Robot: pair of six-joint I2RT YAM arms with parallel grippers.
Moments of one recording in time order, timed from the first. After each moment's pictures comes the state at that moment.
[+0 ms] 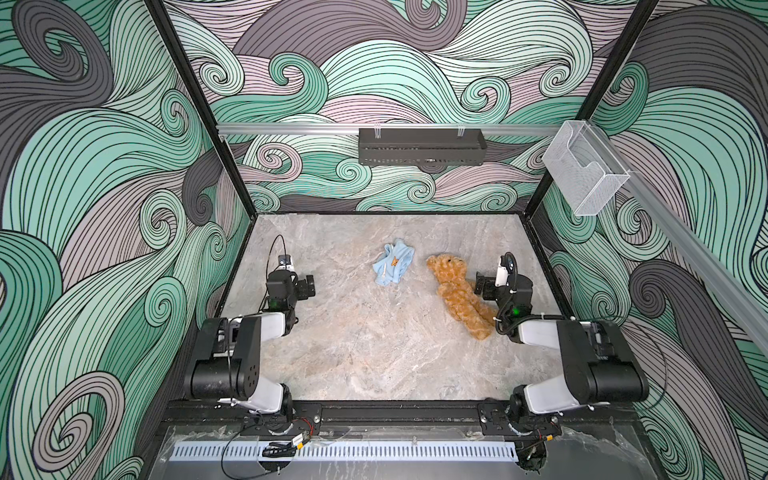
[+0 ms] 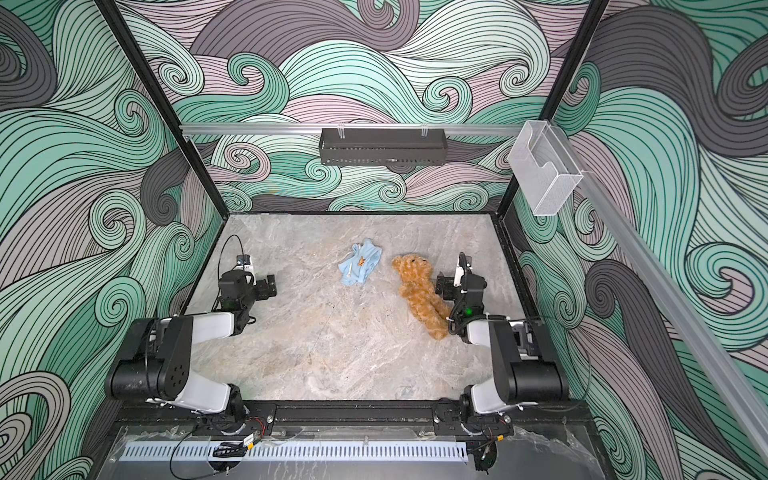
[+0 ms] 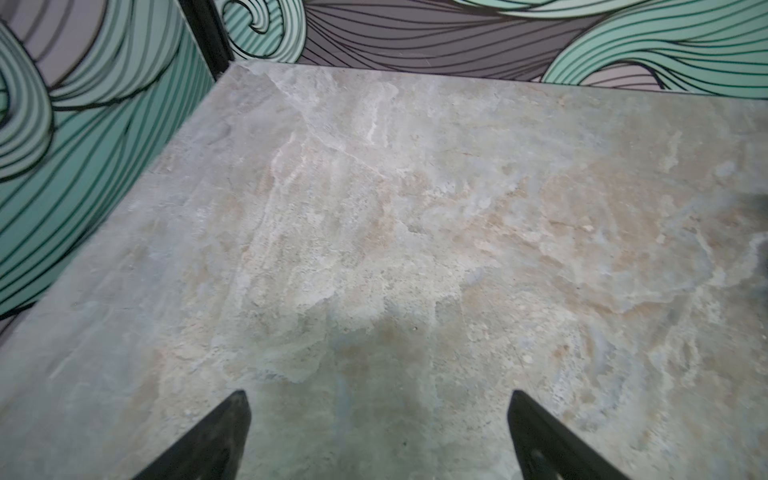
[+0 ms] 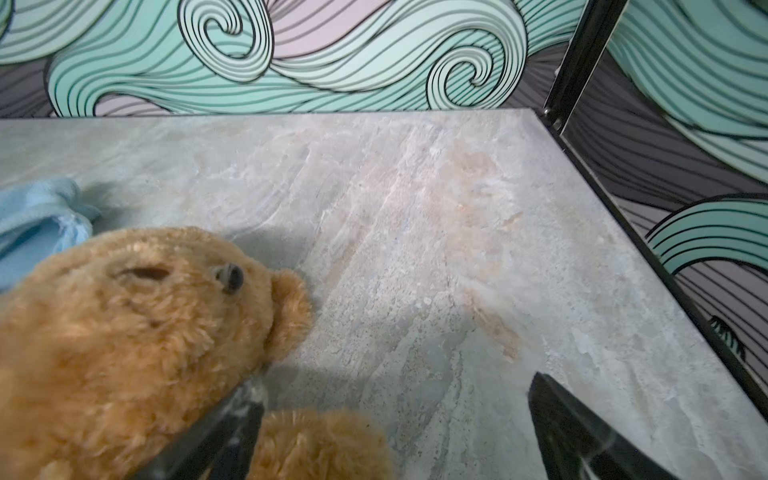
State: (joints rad) left arm 0.05 1.45 0.48 0.44 -0.13 -0.07; right arm 0.02 1.44 0.41 0.63 0.09 -0.01
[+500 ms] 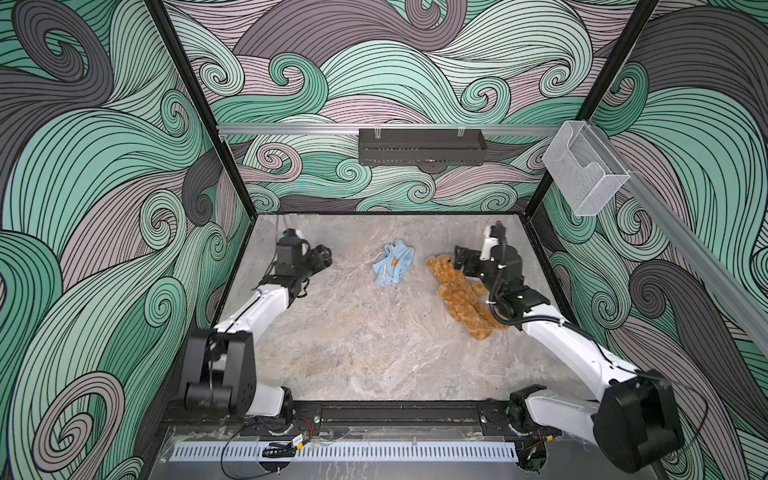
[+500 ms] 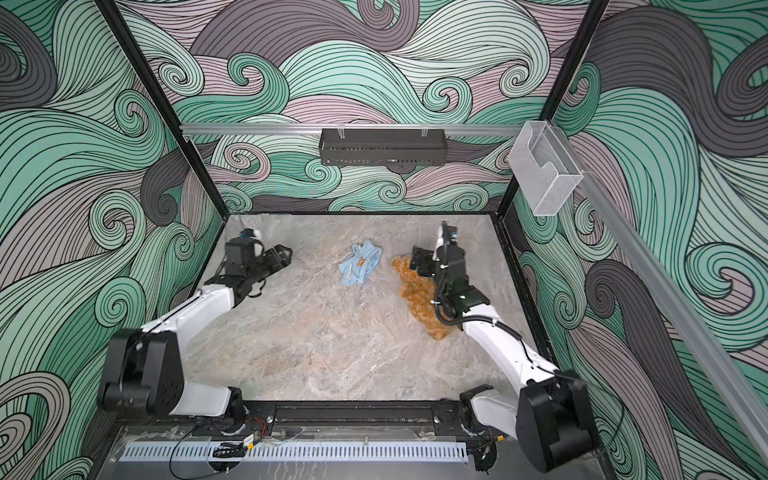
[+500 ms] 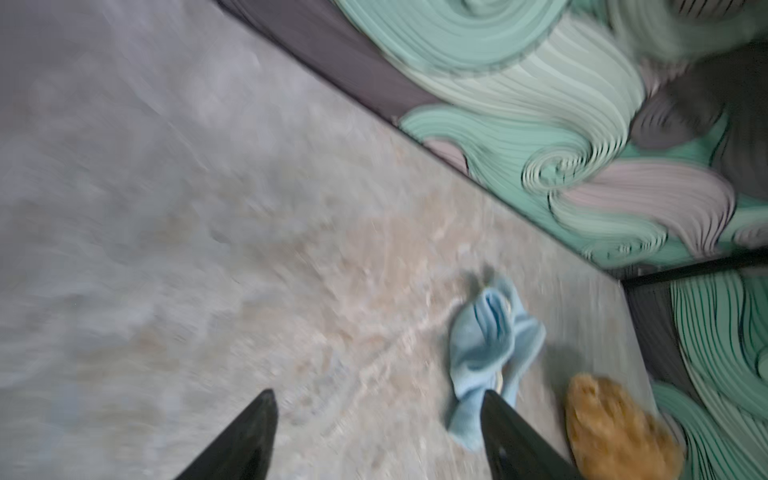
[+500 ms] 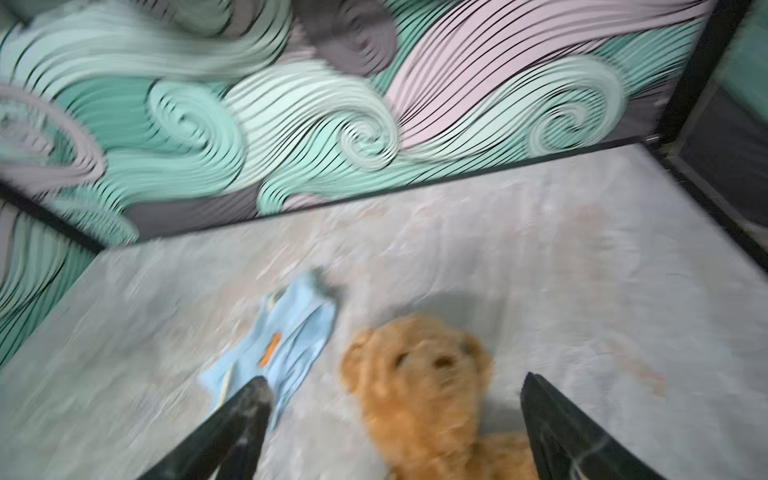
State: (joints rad) left arm -0.14 1.50 0.91 -0.05 0.18 -0.58; right arm 0.40 1.25 0.81 0.00 0.17 0.33
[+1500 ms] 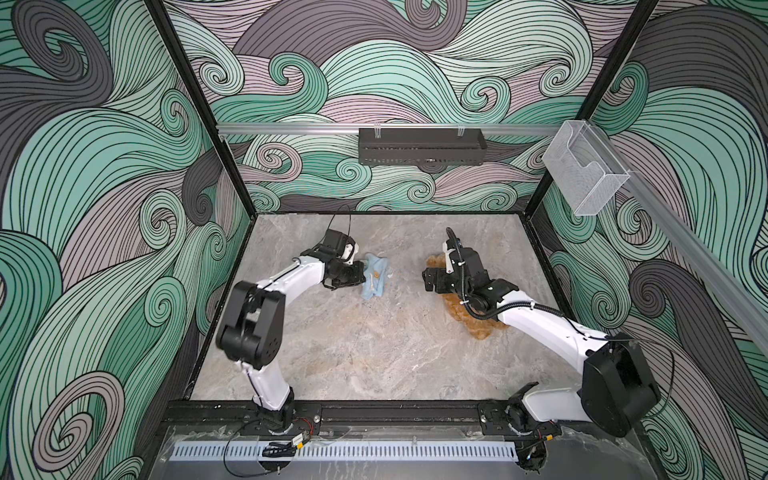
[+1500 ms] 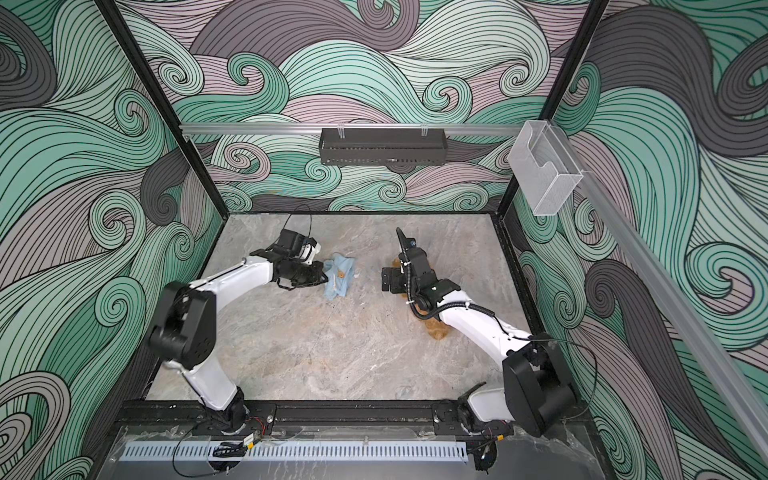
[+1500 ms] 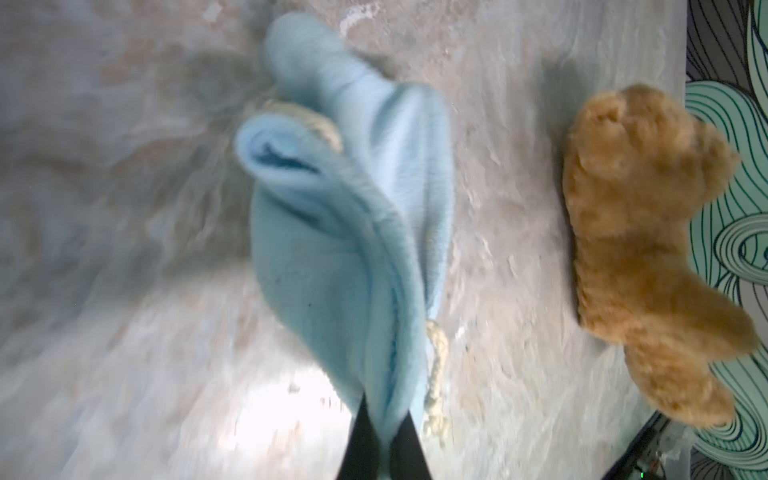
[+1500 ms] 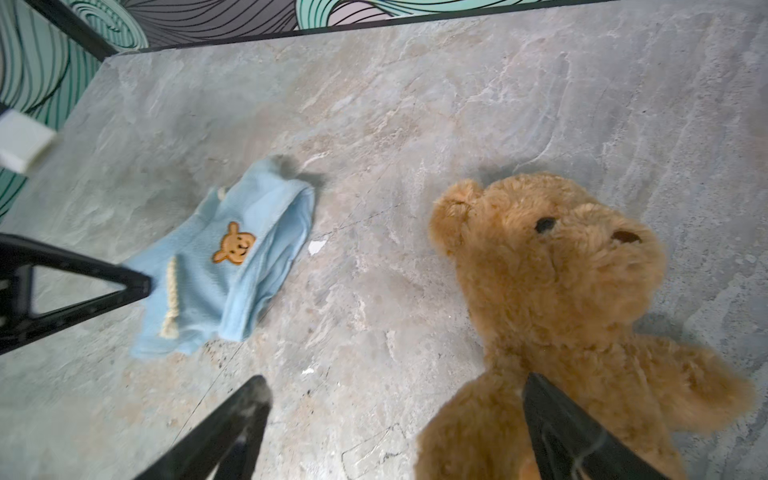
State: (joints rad) left arm -0.33 1.65 1.13 -0.52 0.36 -0.33; right arm 0.54 1.37 0.90 -0.24 0.07 0.37
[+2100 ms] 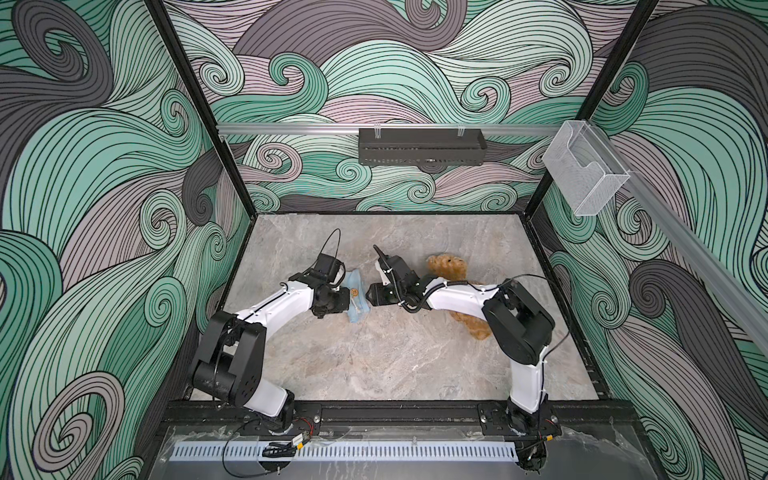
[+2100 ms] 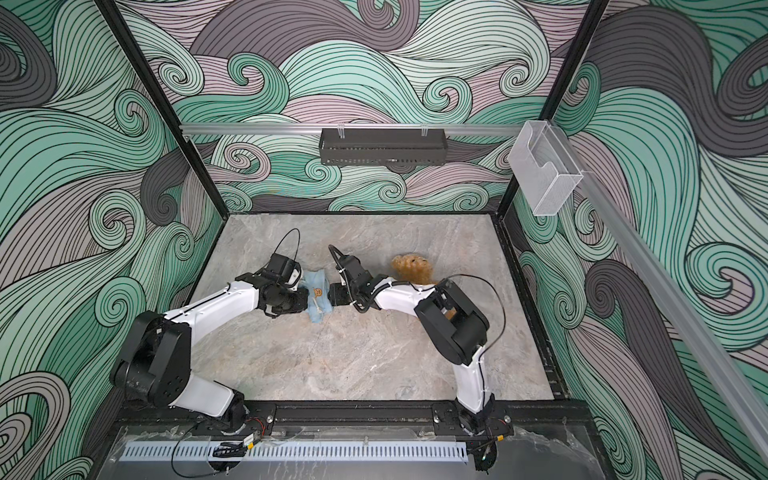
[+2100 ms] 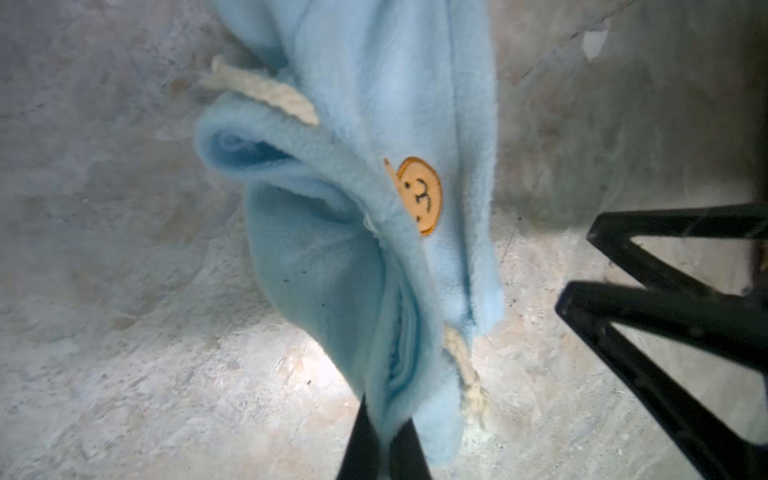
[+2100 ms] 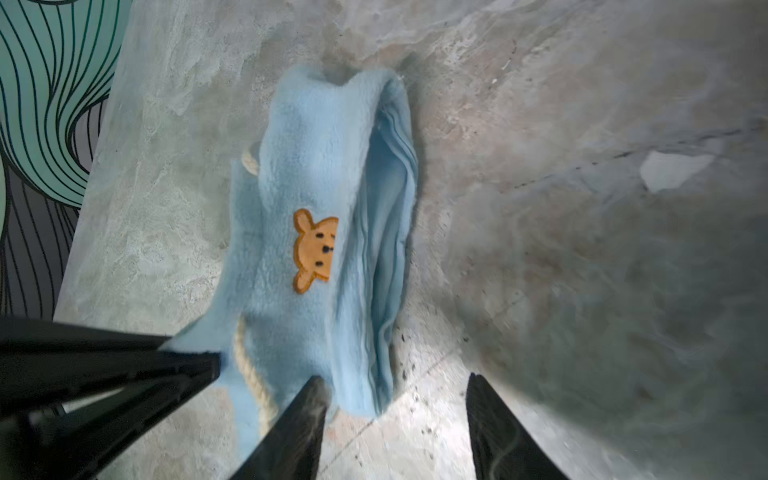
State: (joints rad) left arm -0.34 1.50 0.88 -0.58 0.14 -0.38; right arm 0.80 1.99 1.27 -0.13 -0.16 0.58
